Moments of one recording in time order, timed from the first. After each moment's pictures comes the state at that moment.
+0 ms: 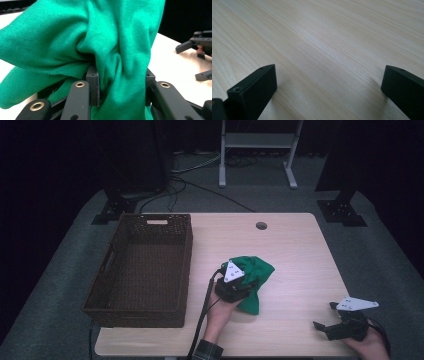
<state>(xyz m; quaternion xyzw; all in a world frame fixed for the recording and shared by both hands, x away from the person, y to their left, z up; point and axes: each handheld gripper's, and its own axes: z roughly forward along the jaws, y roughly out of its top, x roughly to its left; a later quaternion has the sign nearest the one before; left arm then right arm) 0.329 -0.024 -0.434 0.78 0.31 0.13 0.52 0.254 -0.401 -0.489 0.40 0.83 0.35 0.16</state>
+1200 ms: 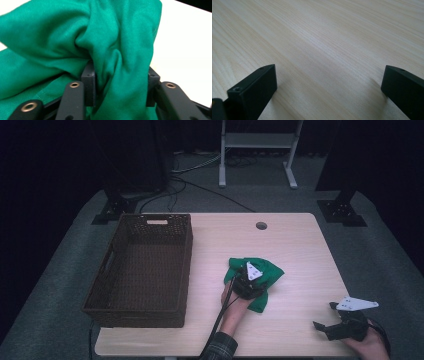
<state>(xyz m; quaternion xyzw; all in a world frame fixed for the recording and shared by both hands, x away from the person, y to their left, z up) 0.360 -0.077 -0.479 0.82 0.32 0.16 0.45 0.254 -0.401 -0.489 0.40 0.83 0.35 0.16</state>
